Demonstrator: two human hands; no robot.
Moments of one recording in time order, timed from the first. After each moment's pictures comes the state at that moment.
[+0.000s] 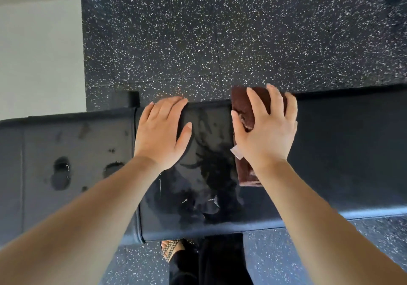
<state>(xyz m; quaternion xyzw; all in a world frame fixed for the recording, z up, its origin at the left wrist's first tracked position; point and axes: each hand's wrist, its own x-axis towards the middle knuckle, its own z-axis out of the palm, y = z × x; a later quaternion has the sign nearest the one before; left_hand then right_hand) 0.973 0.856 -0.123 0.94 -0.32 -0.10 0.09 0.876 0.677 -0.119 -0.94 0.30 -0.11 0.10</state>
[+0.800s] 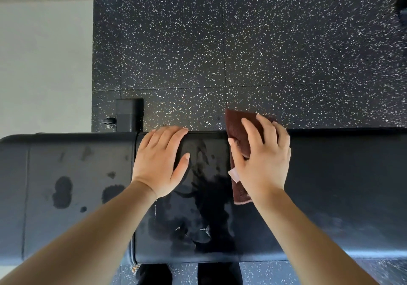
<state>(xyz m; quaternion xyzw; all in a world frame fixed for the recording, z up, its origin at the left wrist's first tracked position) 0.979 0.855 -0.115 0.93 -0.32 -0.15 0.09 0.891 0.663 -0.118 -0.95 0.25 -0.11 0.13</state>
